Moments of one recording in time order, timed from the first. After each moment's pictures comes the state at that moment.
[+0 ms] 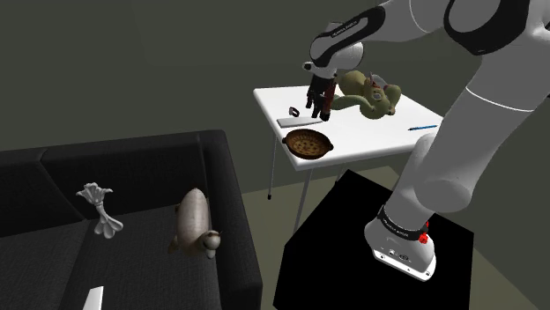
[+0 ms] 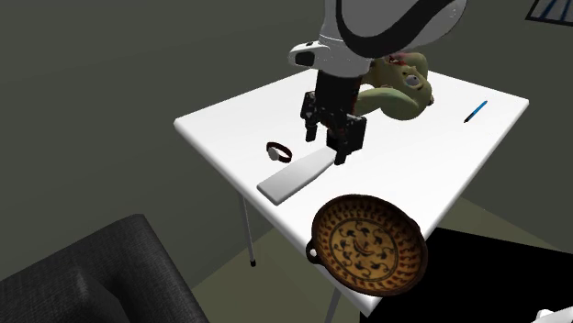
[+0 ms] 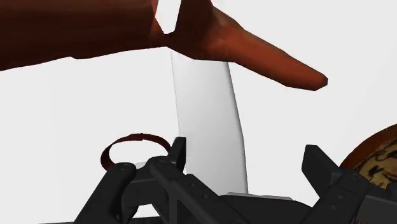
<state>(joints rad) 0.21 -0.05 -0.66 -2.25 0.13 2.21 -1.35</state>
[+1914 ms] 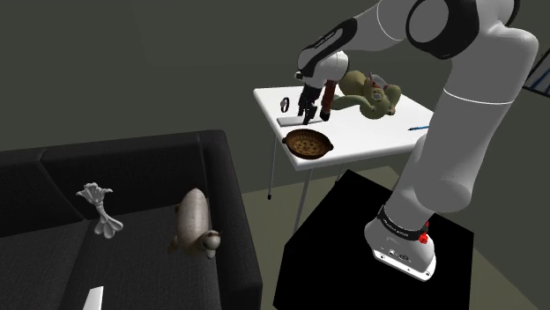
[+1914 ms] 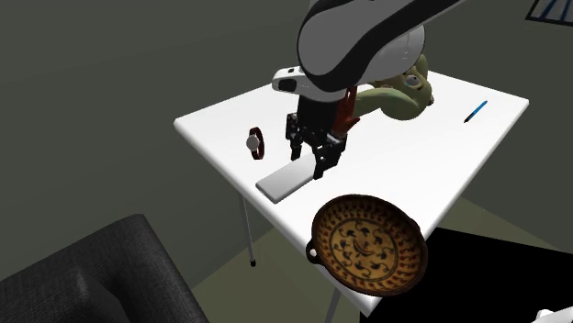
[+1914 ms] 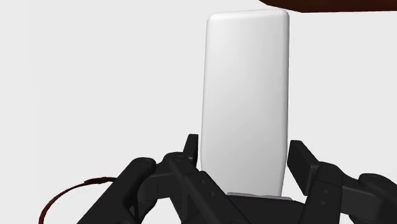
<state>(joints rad) 0.21 0.13 -0.65 -2.20 0.31 2.30 -1.54</state>
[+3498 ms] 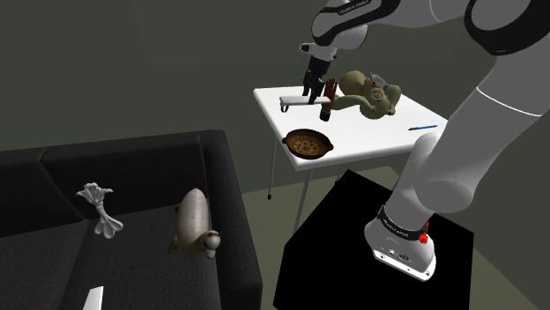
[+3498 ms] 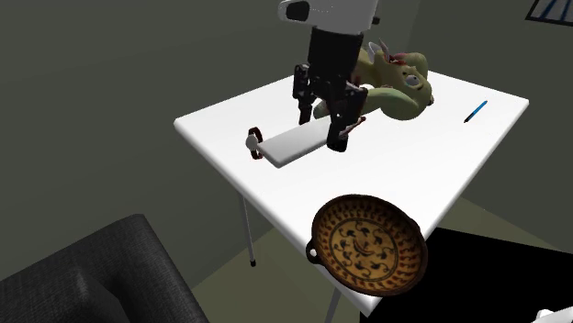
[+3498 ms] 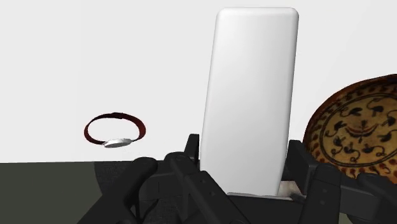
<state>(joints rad) 0.24 -0.14 -0.63 -2.16 0.09 2.06 -1.33</state>
